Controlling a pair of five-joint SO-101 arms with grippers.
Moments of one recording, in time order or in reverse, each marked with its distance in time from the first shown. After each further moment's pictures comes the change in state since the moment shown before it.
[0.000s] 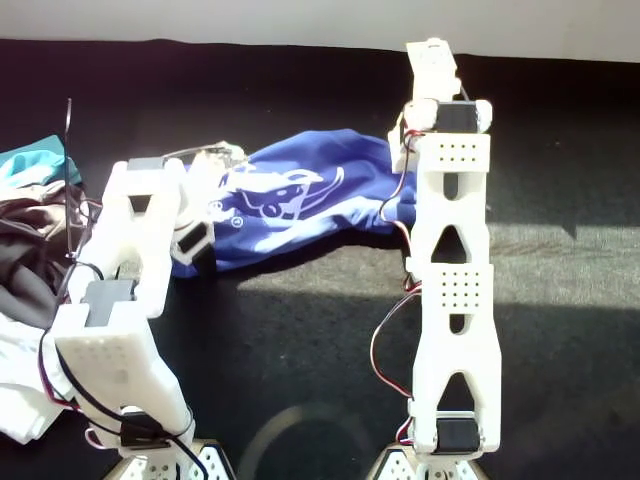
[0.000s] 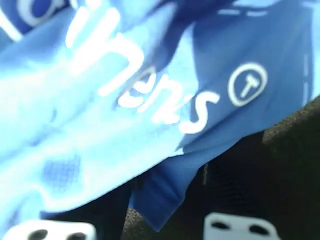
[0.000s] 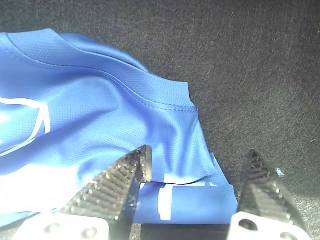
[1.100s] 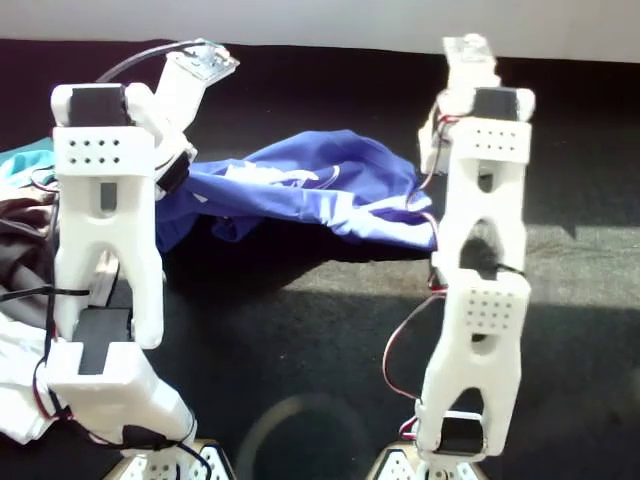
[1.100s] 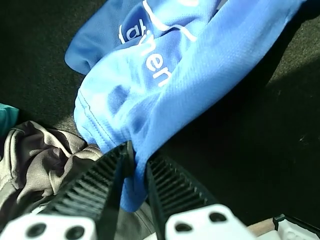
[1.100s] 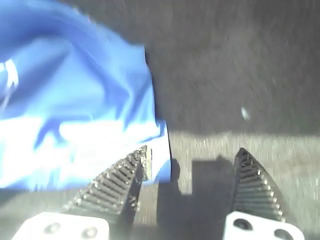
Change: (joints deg) left arm 3.3 -14.7 -33.4 33.3 6.7; right arm 5.0 -25.3 33.0 0.4 0.6
